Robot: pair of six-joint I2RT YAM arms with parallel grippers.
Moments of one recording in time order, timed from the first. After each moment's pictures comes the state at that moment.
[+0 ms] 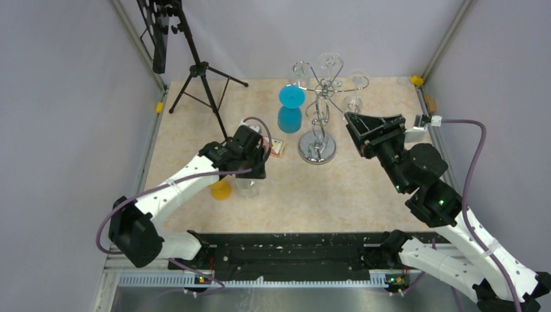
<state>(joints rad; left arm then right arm) -0.67 1.34 1.06 -0.77 -0.07 -0.55 0.75 0.69 0.96 -0.19 0.40 1.28</state>
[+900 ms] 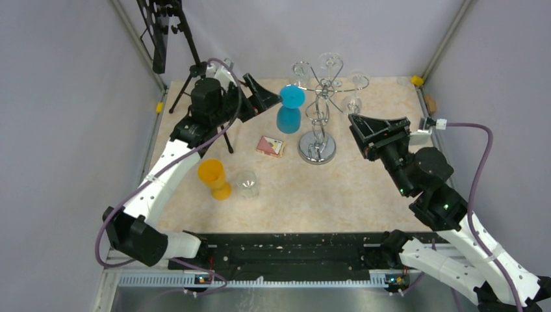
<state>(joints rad) -0.40 1.31 1.34 -0.24 0.33 -0.81 0.75 0.66 0.96 -0.21 0.41 1.29</state>
